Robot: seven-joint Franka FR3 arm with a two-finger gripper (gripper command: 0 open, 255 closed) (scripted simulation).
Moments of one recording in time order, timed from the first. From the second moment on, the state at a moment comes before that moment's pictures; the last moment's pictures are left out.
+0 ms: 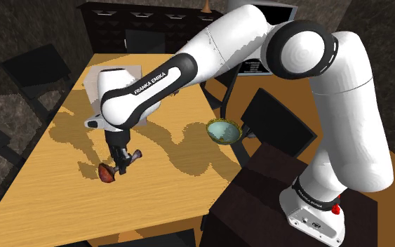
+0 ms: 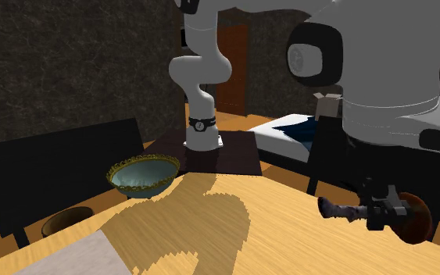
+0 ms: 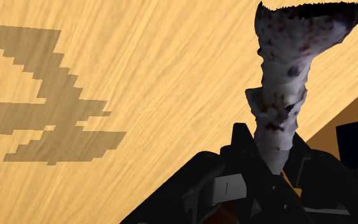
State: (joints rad) arm 0.24 0.64 0.34 -1.65 0.11 2.23 -1.03
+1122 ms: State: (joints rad) arm 0.20 0.50 0.36 -1.66 0.14 2.10 -1.03
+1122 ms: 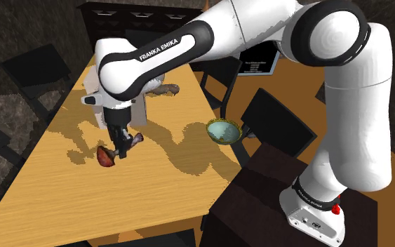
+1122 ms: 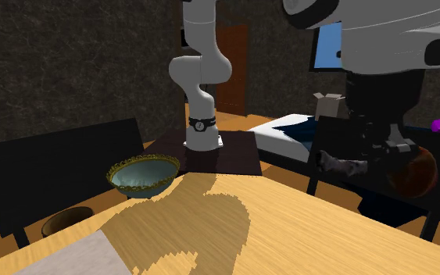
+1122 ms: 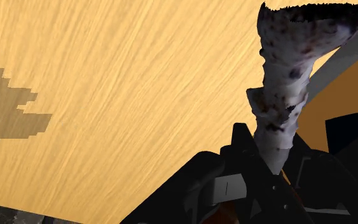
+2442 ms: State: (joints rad) arm -0.10 0.04 0.26 -2.26 0.30 2.14 -1.50
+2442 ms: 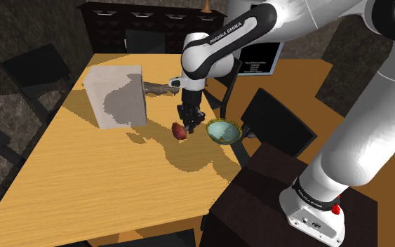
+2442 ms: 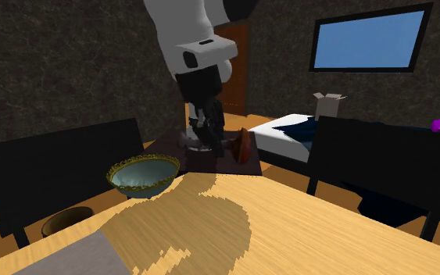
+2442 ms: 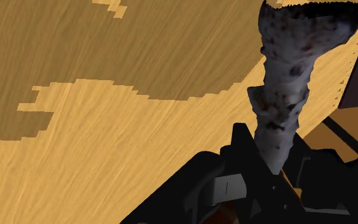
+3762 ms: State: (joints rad) arm -0.30 -0.07 0.05 -2.44 0.22 2.13 -1.88
